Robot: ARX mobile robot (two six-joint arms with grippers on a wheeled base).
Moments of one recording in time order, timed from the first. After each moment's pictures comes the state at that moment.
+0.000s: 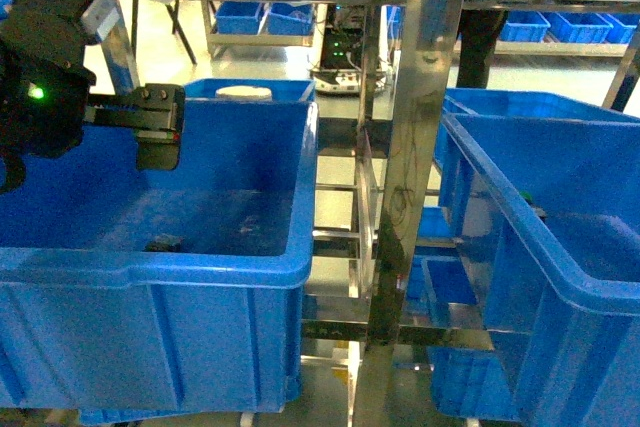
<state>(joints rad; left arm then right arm) -0.16 1.71 0.98 0.09 -0.10 -0.04 -0.03 0.22 0.14 -0.23 -0.10 -0.07</state>
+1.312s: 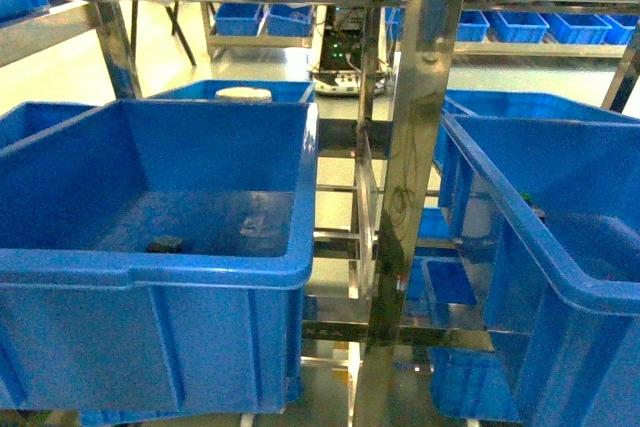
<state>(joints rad) -0.24 0.65 0.23 0.16 -0.28 -0.18 -0.01 0.14 0.07 -0.08 -0.03 -0.04</state>
